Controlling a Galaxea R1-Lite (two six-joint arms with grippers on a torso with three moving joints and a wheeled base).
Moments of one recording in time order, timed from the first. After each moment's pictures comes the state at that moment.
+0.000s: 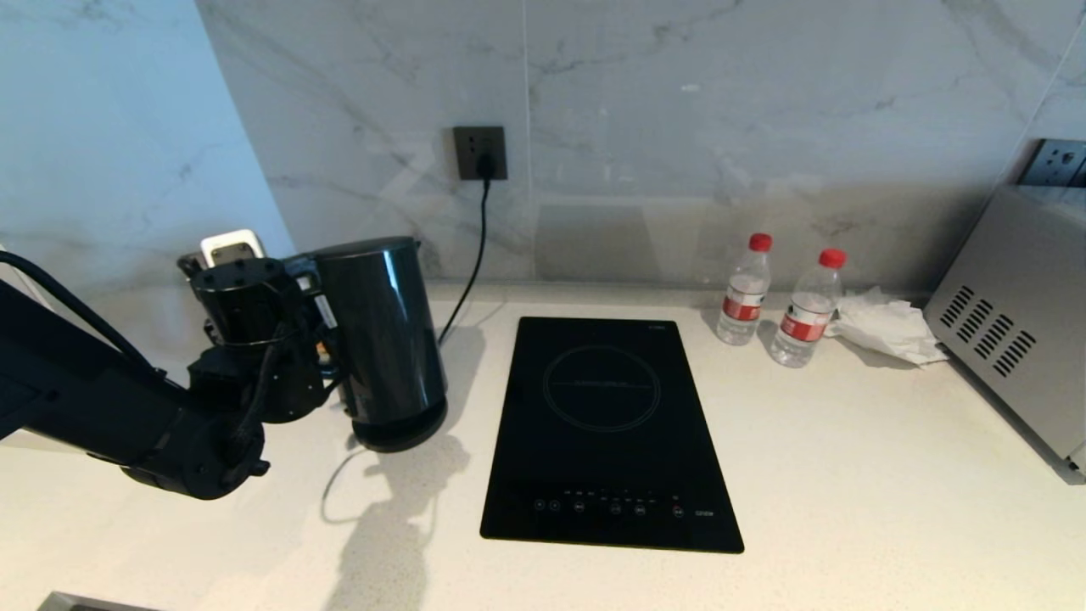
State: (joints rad) left arm -0.25 1.93 -0.83 -1.16 0.79 -0.09; right arm 0.00 0.00 0.00 0.00 0.00 0.00
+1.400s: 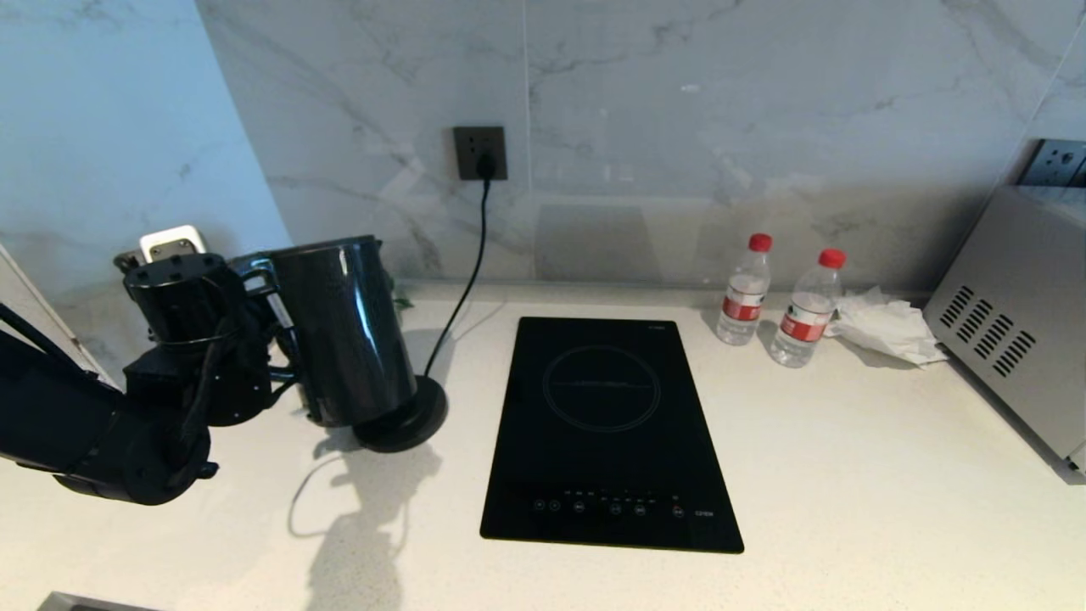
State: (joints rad) left arm -0.14 1.86 -0.78 -1.14 0.73 -0.10; right arm 0.00 0.00 0.00 0.00 0.00 0.00
